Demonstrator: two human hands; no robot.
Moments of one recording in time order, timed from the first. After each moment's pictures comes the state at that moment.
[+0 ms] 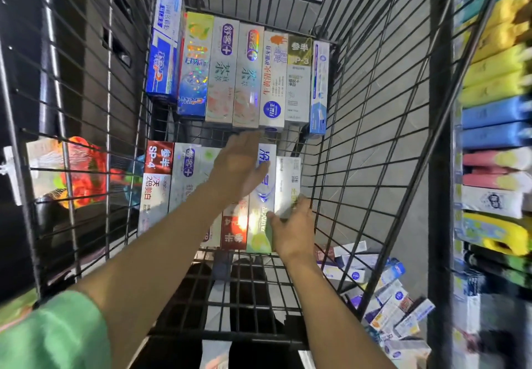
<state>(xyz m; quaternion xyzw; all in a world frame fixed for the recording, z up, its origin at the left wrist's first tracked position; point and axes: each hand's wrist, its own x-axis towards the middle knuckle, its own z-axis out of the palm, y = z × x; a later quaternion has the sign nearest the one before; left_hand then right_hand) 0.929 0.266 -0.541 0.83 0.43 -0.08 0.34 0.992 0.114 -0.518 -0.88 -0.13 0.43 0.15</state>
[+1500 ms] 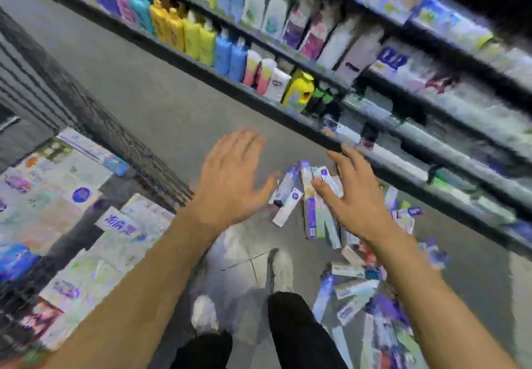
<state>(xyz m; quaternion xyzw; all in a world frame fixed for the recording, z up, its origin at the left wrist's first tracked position) 1.002 0.050 -0.329 0.95 -0.16 0.06 0.26 0.980 -0.190 -0.310 -0.98 -0.02 0.03 0.20</state>
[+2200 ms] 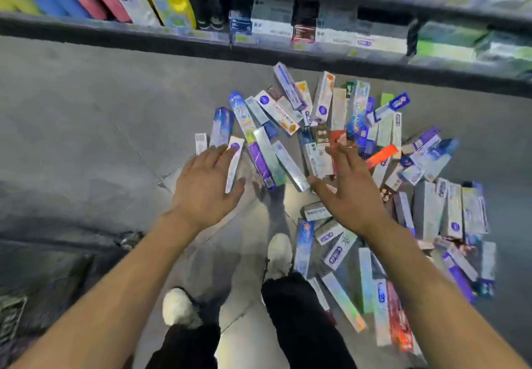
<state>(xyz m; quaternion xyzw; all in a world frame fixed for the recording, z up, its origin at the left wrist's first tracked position) 1.034 -0.252 -0.575 0.94 -0.26 -0.18 0.14 0.928 -0.509 -0.542 -0.94 0.18 0.12 0.25</state>
